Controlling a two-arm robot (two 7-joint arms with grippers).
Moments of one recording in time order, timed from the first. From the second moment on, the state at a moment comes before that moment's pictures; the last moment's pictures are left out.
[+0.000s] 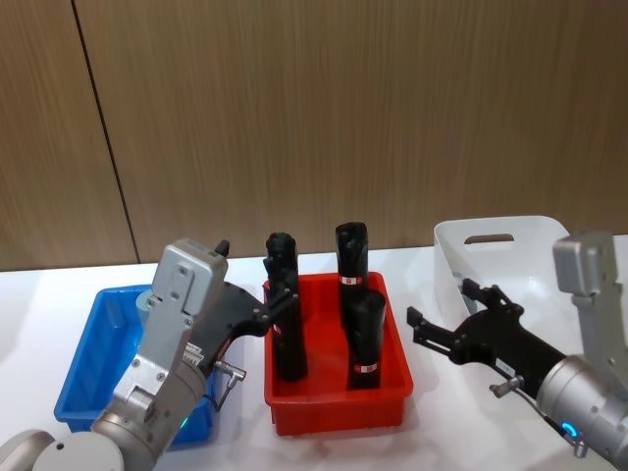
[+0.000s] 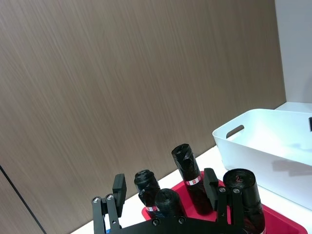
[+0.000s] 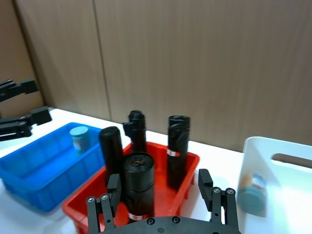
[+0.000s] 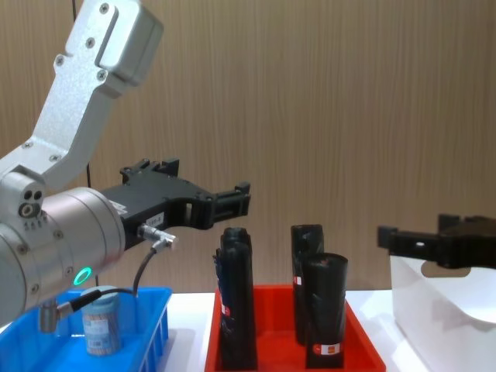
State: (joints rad) left arm -0.24 0.38 0.45 -1.63 -0.20 0.01 -0.01; right arm 0.09 0.32 -0.23 -1.68 0.32 0.19 0.27
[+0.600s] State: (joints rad) left arm -0.24 0.38 0.45 -1.63 -0.20 0.01 -0.01; right arm 0.20 0.27 -0.26 -1.54 0.28 0.24 0.43
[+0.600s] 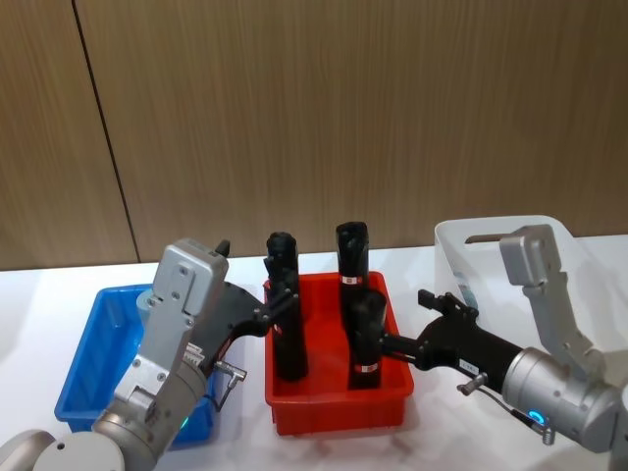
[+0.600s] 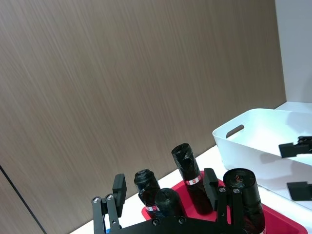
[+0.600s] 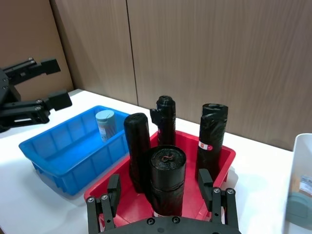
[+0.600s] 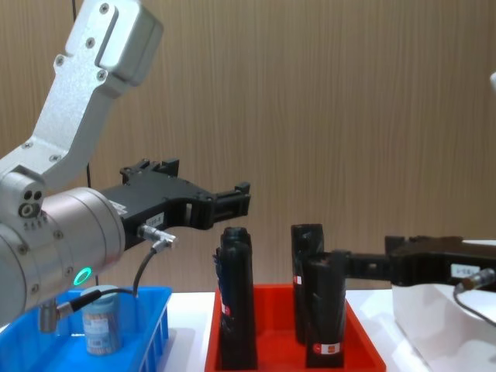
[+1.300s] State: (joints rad) left arm -0.24 0.38 0.45 -1.63 -0.20 0.01 -0.01; right arm 0.32 0.21 -0.29 -1.34 0.23 0.22 0.46
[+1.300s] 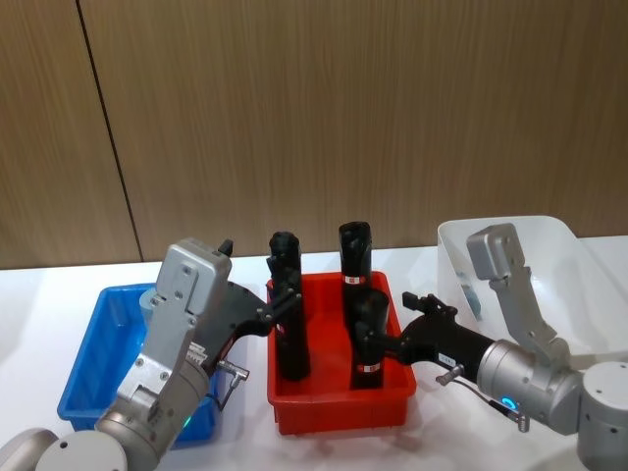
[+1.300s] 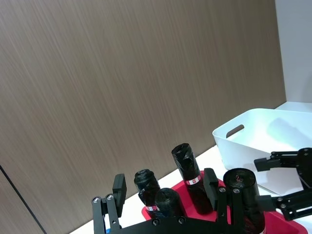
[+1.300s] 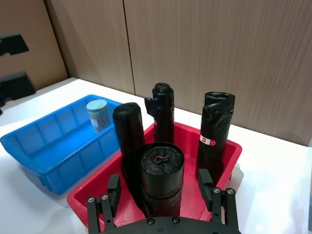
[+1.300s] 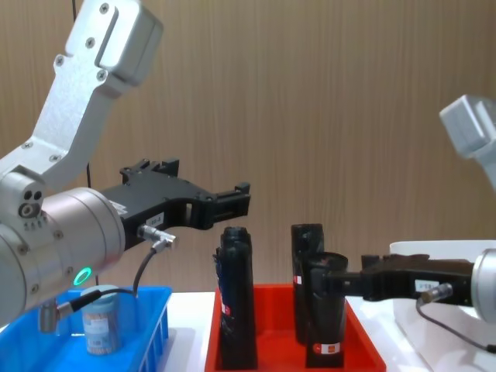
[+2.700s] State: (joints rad) left arm -0.24 0.38 0.45 -1.63 -0.20 0.01 -0.01; right arm 0.44 0.14 -0.32 -1.14 0.17 0.19 0.43
